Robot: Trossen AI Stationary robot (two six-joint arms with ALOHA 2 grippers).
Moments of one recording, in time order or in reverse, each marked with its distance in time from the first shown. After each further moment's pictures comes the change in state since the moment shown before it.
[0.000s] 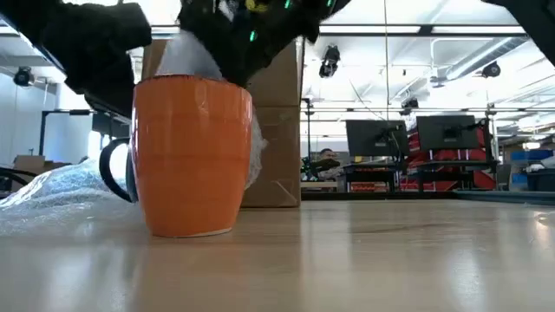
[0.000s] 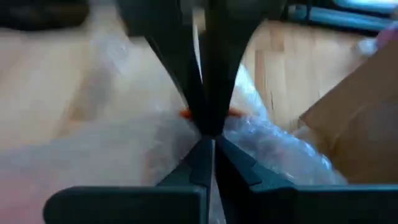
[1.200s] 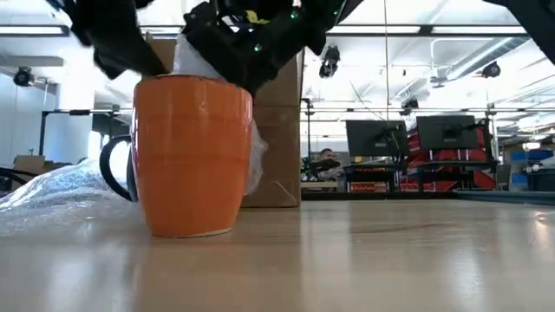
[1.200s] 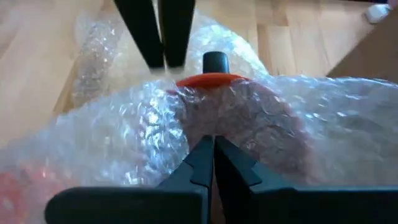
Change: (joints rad) left arm -0.017 -0.038 0.186 -0.083 0.061 0.092; right arm 0.005 0.074 -0.059 0.044 0.023 0.047
